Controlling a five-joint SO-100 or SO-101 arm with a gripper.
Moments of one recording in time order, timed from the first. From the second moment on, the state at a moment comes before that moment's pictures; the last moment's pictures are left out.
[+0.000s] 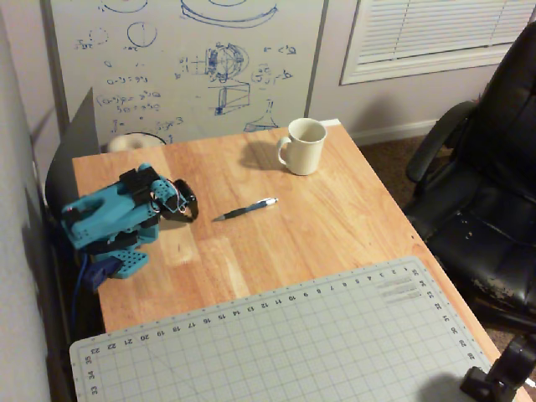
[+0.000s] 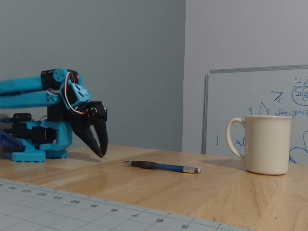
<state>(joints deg) -10.3 189.6 180.7 64.4 -0.3</state>
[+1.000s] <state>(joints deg) -10.3 186.3 170.0 64.4 -0.3</state>
